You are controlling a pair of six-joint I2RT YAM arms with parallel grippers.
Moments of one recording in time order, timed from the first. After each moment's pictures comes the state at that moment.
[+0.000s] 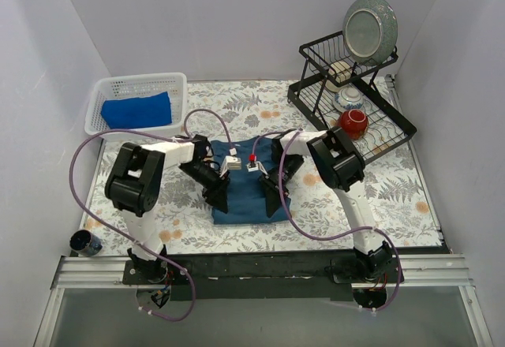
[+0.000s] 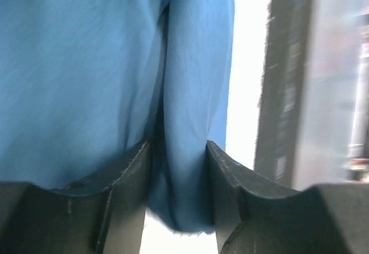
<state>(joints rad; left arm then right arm) -0.34 1.89 1.06 -0.93 0.97 0.91 0.61 2.35 1.52 -1.37 -1.16 -1.15</state>
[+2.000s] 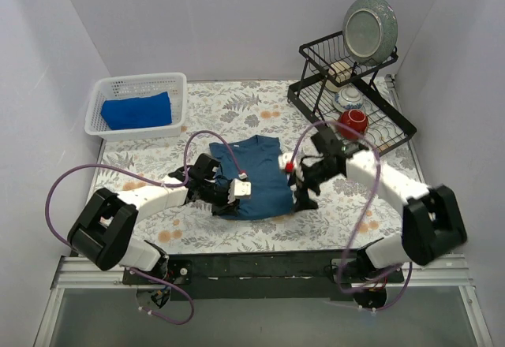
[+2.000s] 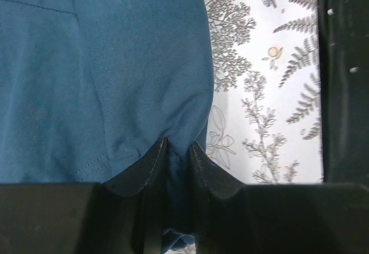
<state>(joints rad) -0.60 1.40 0.64 -0.28 0.72 0.78 0.45 1.48 1.00 -0.83 -0.86 -0.99</state>
